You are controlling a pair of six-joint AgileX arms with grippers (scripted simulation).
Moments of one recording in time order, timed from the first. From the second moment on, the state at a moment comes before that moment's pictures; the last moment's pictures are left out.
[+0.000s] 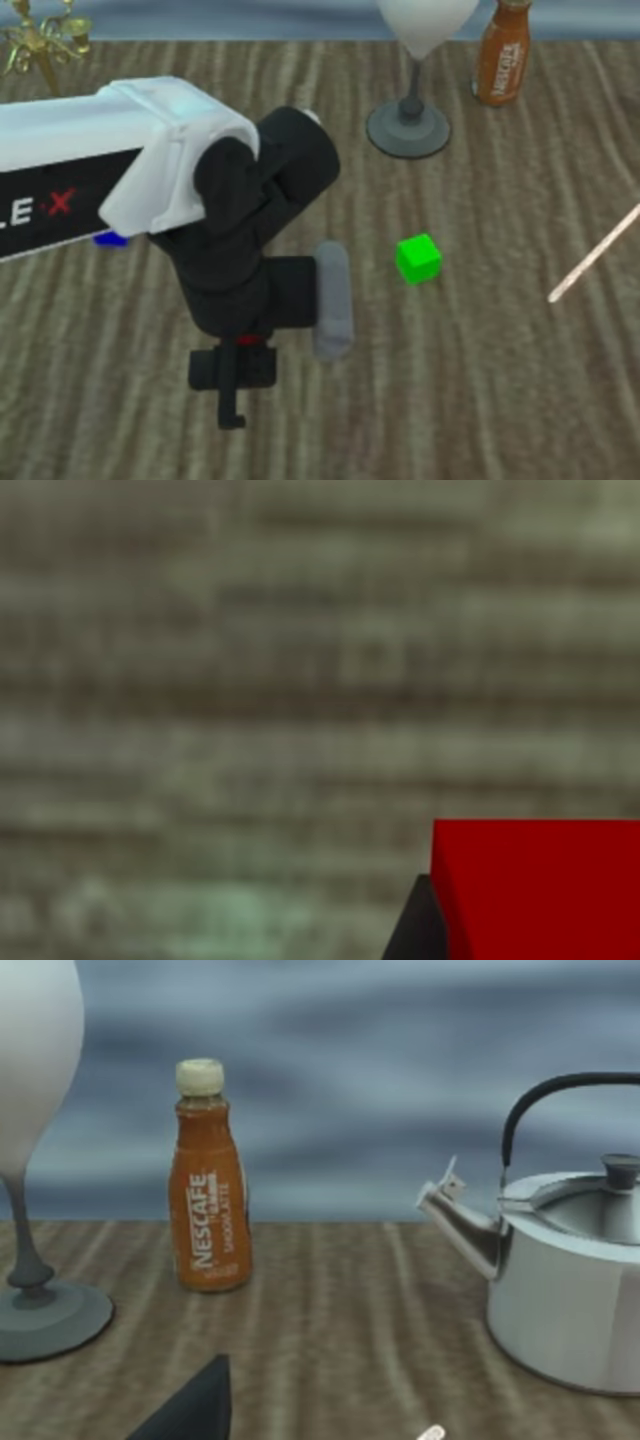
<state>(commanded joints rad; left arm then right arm) -0.73 1.71 1.21 -1.04 0.02 0.83 0.00 0.00 0.00 0.00 0.00 0.00</state>
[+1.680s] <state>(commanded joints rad) -0.74 1.82 1.04 -0.76 0.02 0.84 0.00 0.00 0.00 0.00 0.00 0.00</state>
